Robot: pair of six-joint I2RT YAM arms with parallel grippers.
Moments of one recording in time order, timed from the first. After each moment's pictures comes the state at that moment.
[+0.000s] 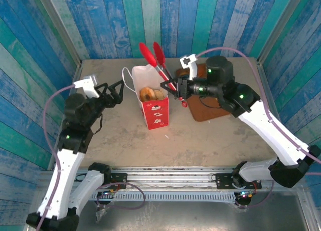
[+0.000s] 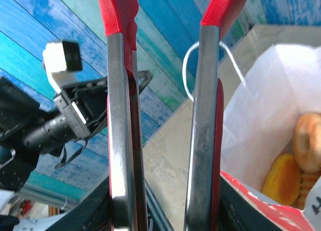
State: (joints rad) left arm -0.19 0.69 0.91 -0.27 0.19 -0.49; right arm 0.73 1.31 1.56 -0.53 -0.44 0.51
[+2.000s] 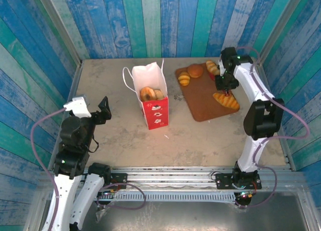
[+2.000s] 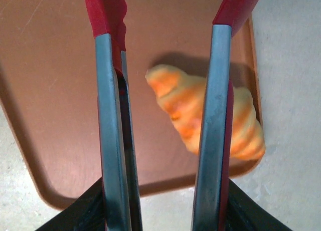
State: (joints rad) left arm -0.19 0.43 0.77 -0.45 -0.16 -0.24; right arm 0.13 1.95 1.82 -1.19 0.07 0.05
